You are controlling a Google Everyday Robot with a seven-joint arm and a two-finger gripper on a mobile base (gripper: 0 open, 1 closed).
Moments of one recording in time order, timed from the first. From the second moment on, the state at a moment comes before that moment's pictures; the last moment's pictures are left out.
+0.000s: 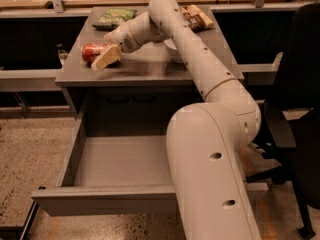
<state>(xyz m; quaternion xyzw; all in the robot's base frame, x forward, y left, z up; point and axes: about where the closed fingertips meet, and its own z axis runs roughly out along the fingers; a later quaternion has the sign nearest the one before) 0.785 0.190 0.861 -0.60 0.62 0.32 0.40</state>
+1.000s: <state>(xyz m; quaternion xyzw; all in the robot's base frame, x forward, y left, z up) 0.779 0.129 0.859 -0.55 0.67 0.30 0.41</state>
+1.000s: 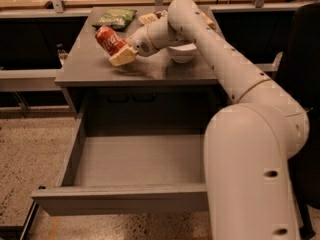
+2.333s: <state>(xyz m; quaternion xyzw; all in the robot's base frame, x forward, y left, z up) 0.561 -0.007 0.810 -0.53 0.75 0.30 0.27</state>
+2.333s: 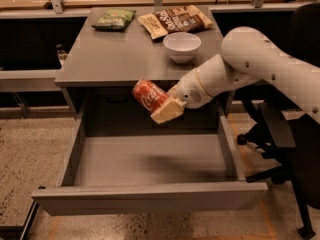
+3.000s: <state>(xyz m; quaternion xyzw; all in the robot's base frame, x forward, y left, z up) 0.481 -0.022 0.707 -0.49 0.78 0.37 0.15</state>
